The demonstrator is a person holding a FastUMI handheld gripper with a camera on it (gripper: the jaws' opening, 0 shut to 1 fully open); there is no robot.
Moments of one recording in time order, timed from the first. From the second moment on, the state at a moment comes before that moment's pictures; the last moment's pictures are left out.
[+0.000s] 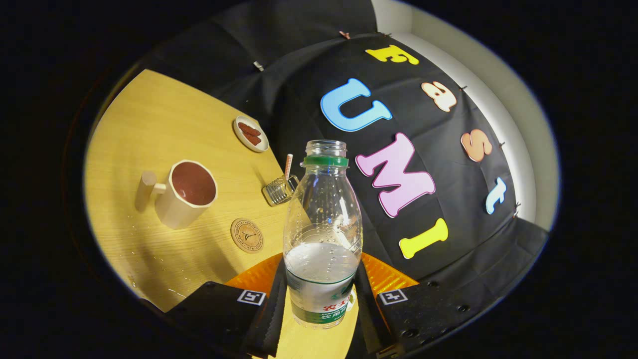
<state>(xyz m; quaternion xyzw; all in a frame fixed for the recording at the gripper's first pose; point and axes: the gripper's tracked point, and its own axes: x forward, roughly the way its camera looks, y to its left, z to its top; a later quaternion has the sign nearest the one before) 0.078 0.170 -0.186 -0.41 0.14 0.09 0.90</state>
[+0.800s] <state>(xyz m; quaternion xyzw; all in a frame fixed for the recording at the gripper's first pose) 0.089 0.183 -0.238 -0.60 0.17 0.13 0.77</state>
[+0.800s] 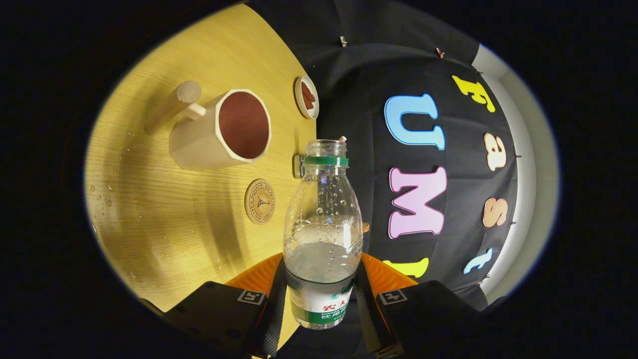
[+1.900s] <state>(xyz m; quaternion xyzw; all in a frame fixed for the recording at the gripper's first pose) 0.088 0.194 -0.238 -0.69 0.17 0.14 0.68</state>
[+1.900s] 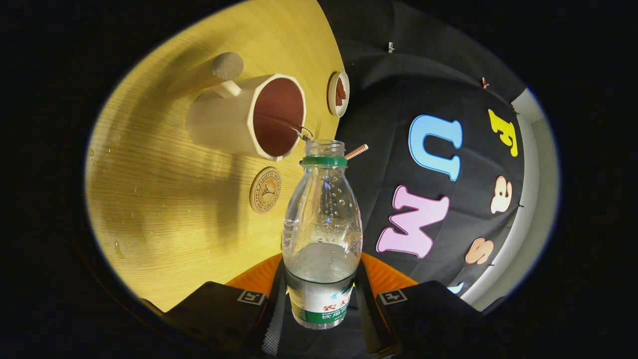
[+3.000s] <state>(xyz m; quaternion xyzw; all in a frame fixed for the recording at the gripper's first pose) 0.096 0.193 -0.224 -0.74 0.15 0.15 0.64</state>
